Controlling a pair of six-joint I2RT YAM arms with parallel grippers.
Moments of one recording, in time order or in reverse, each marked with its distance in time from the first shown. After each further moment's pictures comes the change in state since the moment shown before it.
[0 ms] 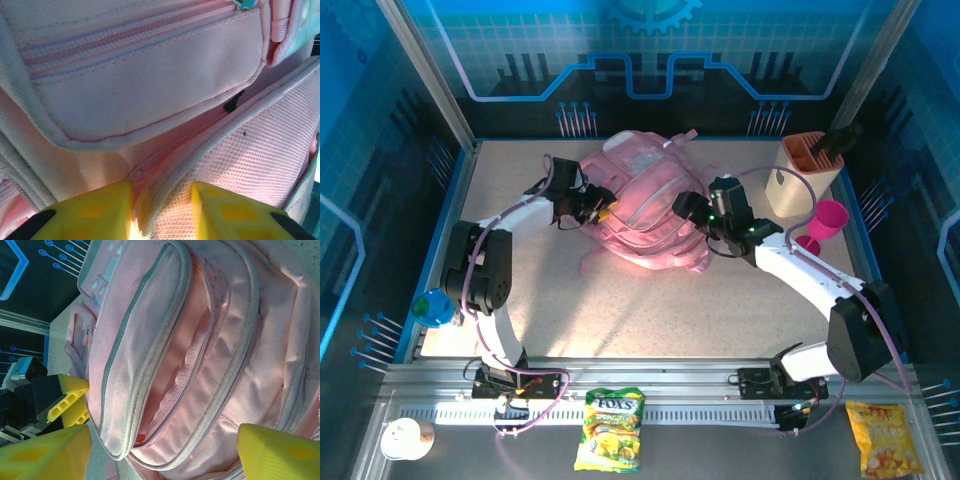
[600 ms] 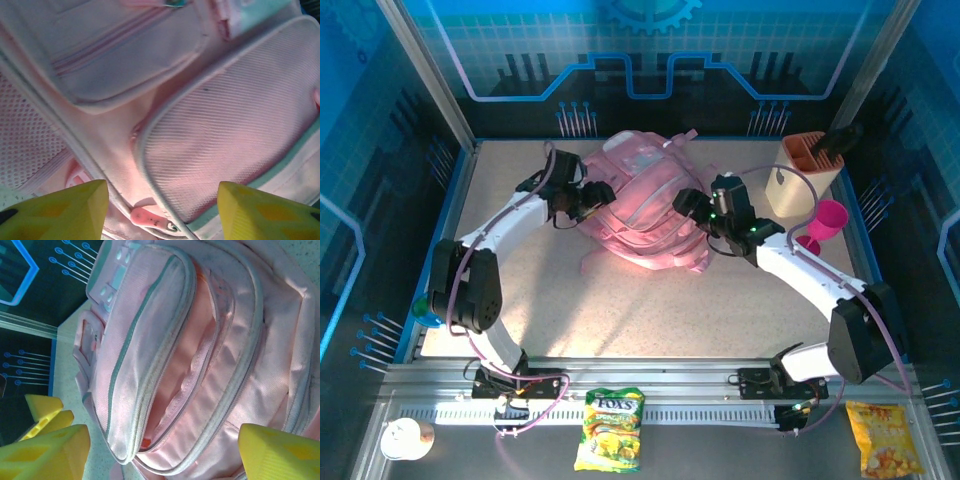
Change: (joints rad) left arm -0.030 -0.135 0.048 -0.223 -0.174 0.255; right arm -0.008 -0.007 0.000 0.019 -0.004 0.000
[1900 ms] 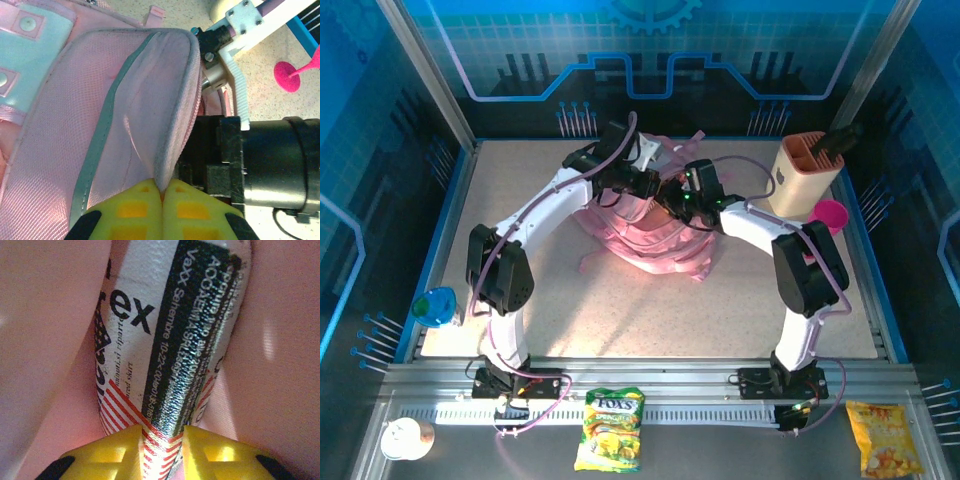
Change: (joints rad) left arm -0.262 0.213 0.516 -0.224 -0.050 0.635; right arm -0.029 0.472 0.269 0.173 -0.291 0.150
